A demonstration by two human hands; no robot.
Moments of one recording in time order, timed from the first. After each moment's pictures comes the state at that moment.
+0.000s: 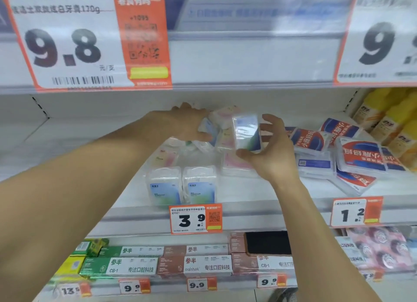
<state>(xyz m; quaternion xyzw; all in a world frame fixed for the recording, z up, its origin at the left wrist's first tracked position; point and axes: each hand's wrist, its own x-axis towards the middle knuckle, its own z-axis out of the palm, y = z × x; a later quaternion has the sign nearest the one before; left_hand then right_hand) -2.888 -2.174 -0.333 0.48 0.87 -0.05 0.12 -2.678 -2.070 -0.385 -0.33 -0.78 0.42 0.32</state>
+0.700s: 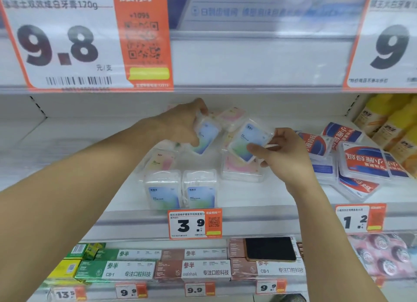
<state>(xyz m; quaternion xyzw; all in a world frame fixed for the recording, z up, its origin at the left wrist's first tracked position) -2.880 -2.190 -0.326 0.47 0.85 0.17 0.15 -2.665 -2.064 -0.367 -0.36 -0.72 0.52 0.28</state>
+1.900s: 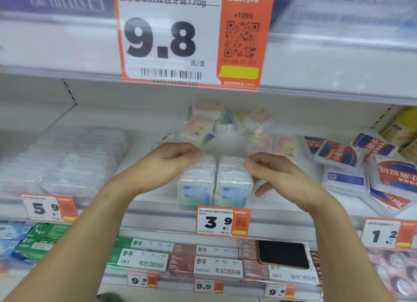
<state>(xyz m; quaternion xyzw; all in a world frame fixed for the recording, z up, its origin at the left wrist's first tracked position) -2.844 -2.319 -0.358 0.40 0.77 0.43 0.26 -2.677 -2.113 -0.362 -0.18 -0.82 0.55 0.02</state>
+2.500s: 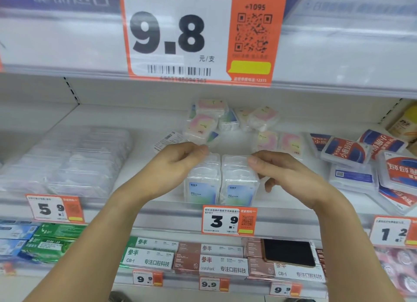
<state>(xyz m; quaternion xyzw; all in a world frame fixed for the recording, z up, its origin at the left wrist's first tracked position) -2.837 -2.319 -0.366 0.36 0.77 0.47 0.24 -2.679 -2.115 -0.358 -0.18 -0.82 0.54 0.01</state>
